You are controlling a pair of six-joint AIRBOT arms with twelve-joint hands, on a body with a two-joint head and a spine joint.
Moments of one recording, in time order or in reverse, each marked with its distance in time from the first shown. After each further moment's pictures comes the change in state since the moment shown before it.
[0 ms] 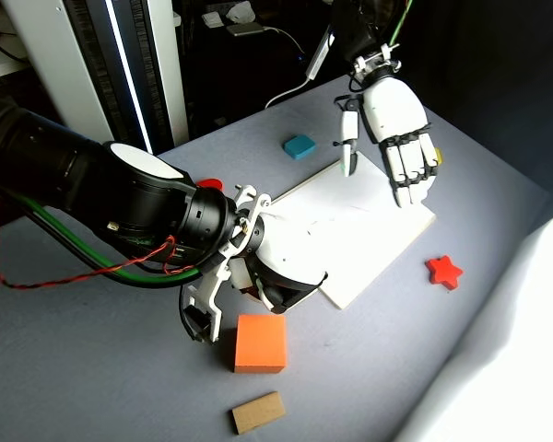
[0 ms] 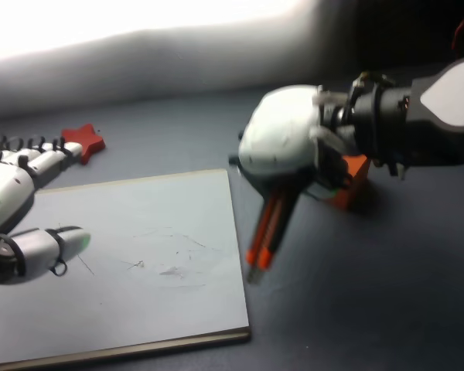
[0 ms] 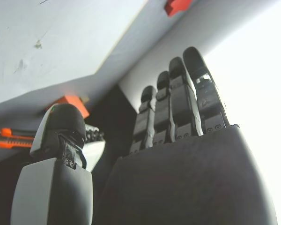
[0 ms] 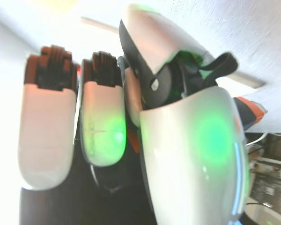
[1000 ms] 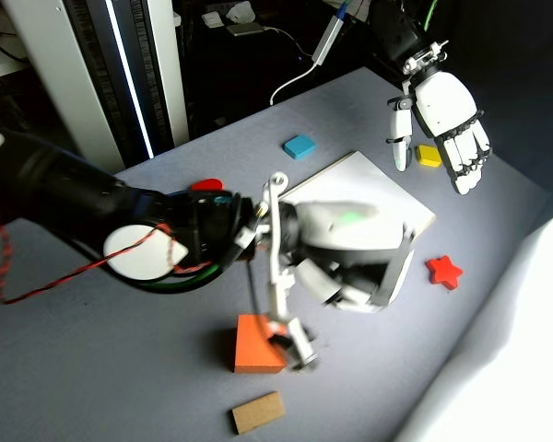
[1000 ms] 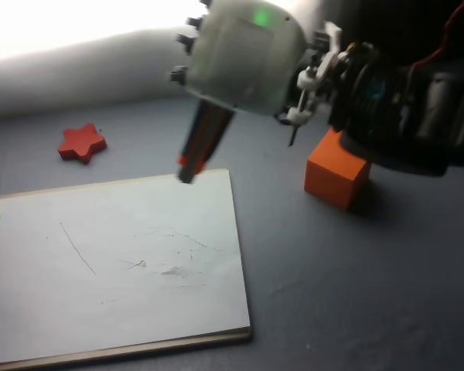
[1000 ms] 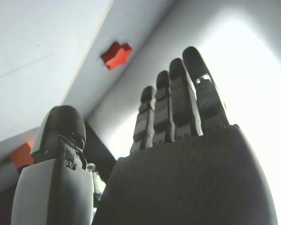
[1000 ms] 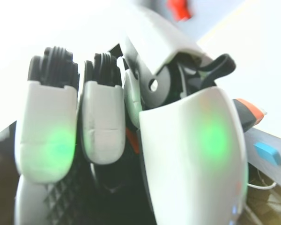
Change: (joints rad) left arm 0.080 0.064 0.151 -0.046 0.092 -0.042; right arm -0.082 -0.171 0.246 1.533 0.682 -2.086
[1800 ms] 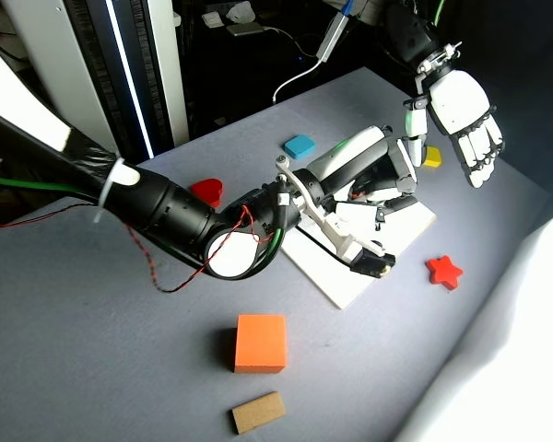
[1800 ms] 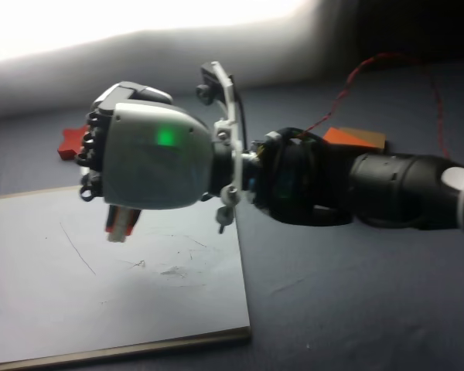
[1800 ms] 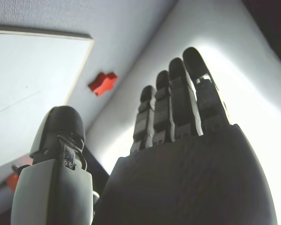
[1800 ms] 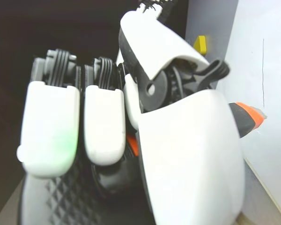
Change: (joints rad) left arm 0.073 -0.012 0.087 -0.006 0.013 -0.017; right arm -0.076 -0.330 0.335 -0.277 0.331 -0.141
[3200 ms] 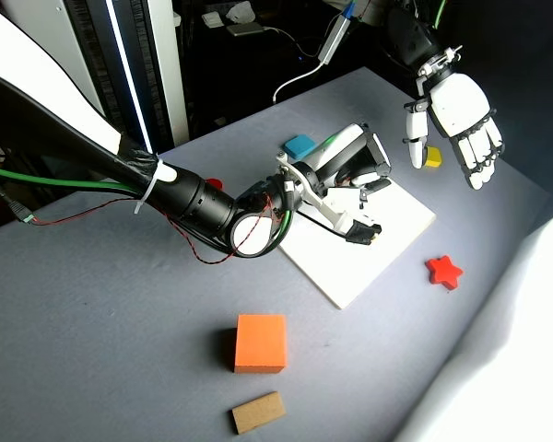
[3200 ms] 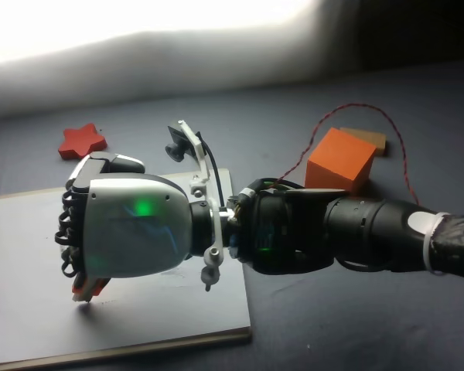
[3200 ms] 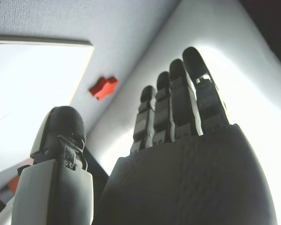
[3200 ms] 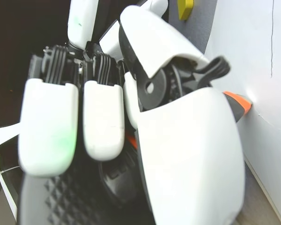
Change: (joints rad) left arm -0.003 -0.008 0.005 0.001 0.003 0.002; right arm -0.068 -0.080 0.032 -0.085 0.056 0.017
